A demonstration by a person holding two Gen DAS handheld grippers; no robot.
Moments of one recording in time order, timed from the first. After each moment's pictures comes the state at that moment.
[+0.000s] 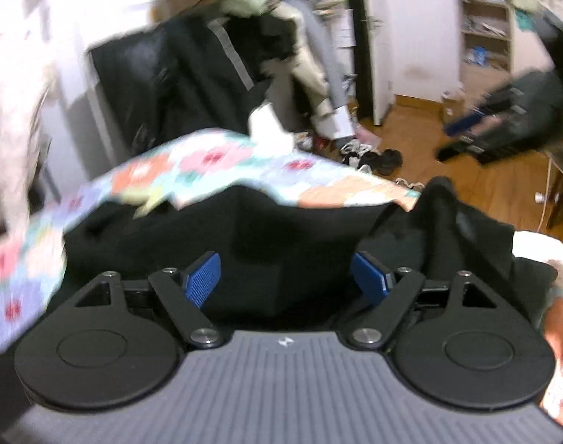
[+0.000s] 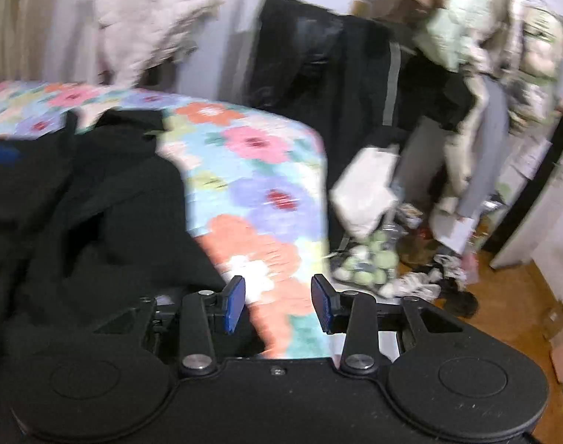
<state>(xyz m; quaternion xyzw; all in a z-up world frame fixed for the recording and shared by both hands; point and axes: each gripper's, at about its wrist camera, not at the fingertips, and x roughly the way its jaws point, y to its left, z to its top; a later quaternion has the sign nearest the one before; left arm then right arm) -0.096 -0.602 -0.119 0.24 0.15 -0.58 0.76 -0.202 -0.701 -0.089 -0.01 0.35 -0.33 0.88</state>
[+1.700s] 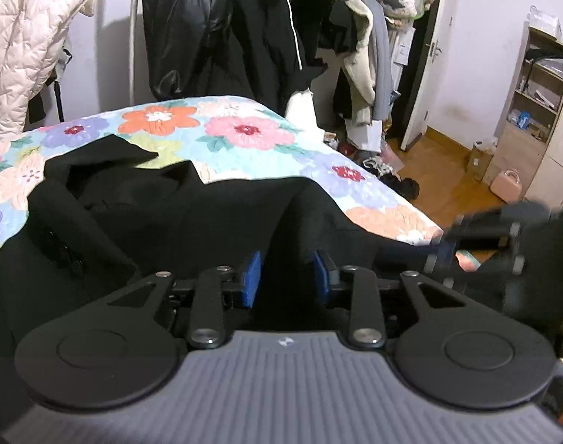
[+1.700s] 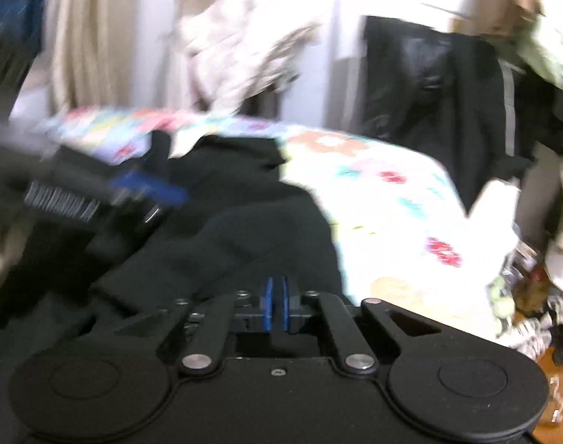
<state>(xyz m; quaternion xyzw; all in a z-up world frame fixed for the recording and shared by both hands) -0.004 -0.648 -0.153 0.10 0.28 -0.55 0.78 -0.087 -0.692 -0.161 0.02 0.29 -0.17 0.94</state>
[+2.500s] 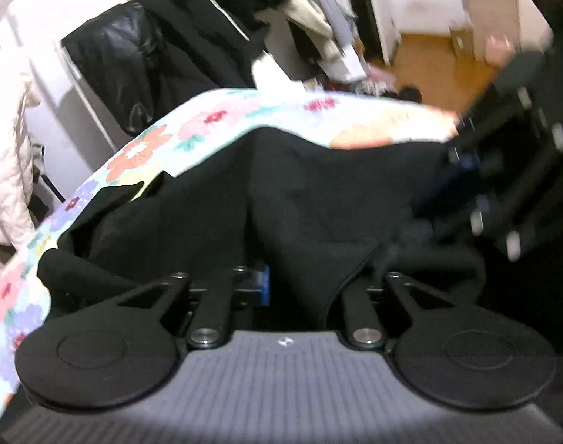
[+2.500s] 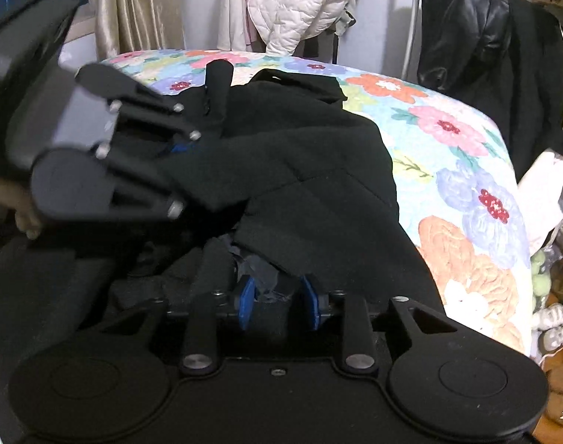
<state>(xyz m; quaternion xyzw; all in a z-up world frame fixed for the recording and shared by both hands) -0.049 -0.669 -0.170 0.32 0.19 -0.54 0.75 -0.099 -0.683 -0.169 0.02 0.39 -0.06 0.92</state>
